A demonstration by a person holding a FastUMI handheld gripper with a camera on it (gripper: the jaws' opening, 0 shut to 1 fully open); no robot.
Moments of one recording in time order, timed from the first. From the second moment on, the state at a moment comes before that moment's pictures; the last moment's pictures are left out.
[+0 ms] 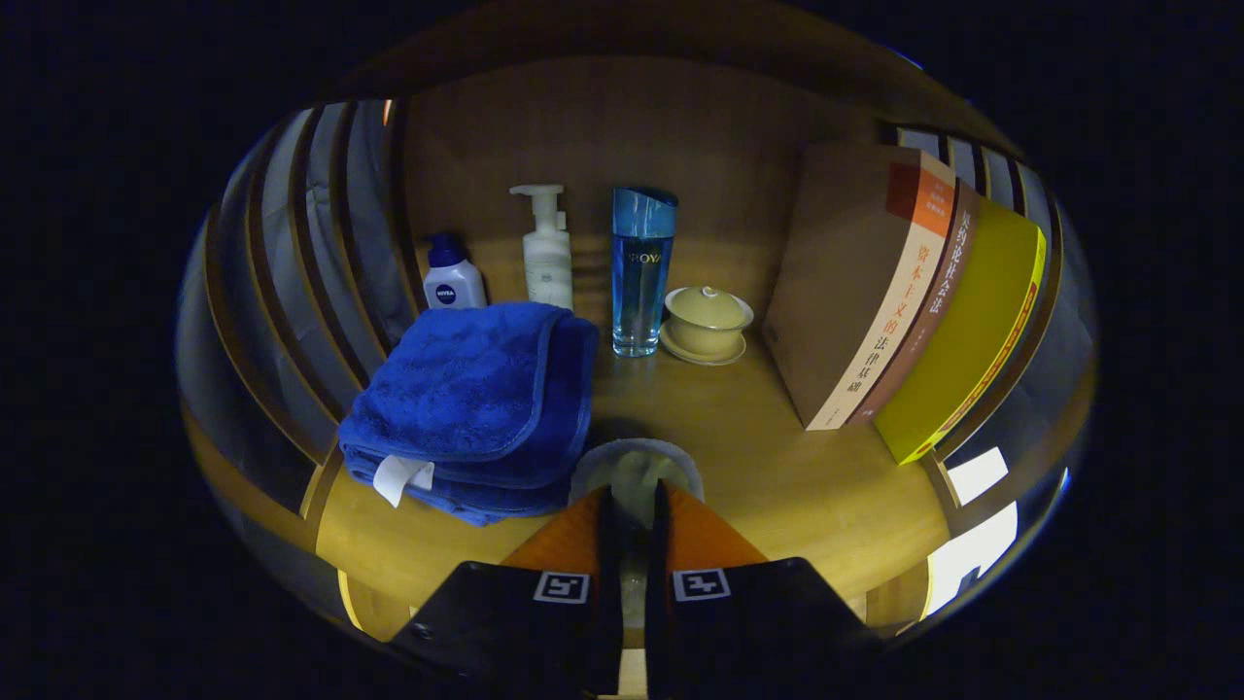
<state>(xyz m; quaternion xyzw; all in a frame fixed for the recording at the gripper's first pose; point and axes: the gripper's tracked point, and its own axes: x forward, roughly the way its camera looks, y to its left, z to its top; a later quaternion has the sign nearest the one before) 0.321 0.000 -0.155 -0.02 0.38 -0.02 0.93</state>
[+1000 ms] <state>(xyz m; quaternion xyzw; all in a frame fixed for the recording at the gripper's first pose) 0.300 0.005 -0.148 -0.03 0.38 -0.01 0.92</state>
